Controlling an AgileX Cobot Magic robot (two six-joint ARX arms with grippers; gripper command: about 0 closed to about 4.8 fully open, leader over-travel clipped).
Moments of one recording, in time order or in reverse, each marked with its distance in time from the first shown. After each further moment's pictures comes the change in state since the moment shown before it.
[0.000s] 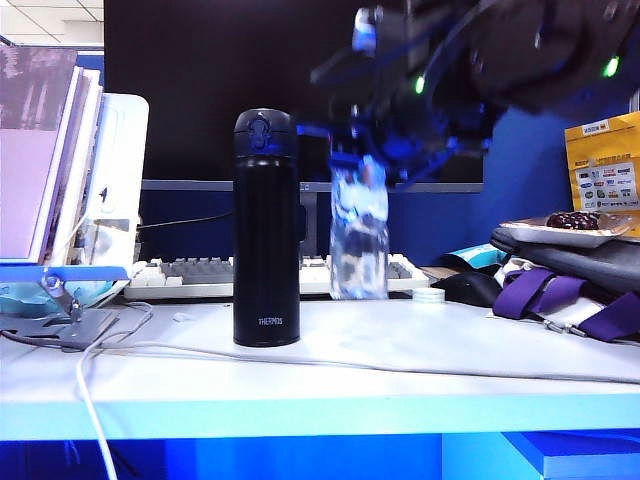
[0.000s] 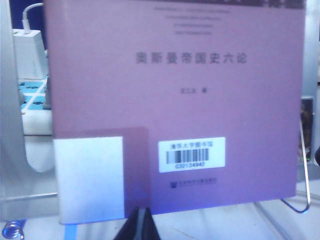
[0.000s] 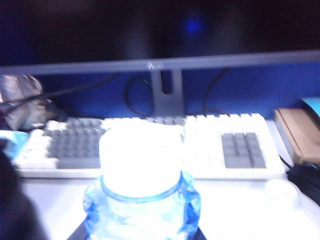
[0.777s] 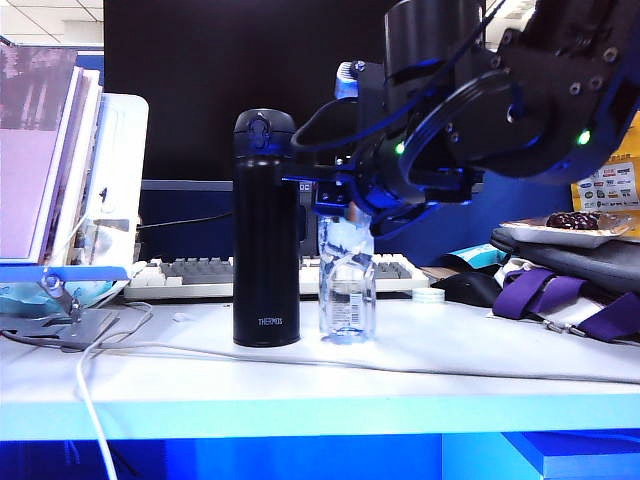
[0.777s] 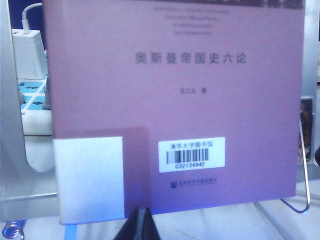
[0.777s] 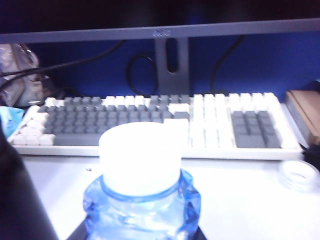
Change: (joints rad) left arm 0.000 0.000 0.000 0.000 0.000 0.000; right arm 0.008 0.145 0.012 0.103 -0.024 -0.004
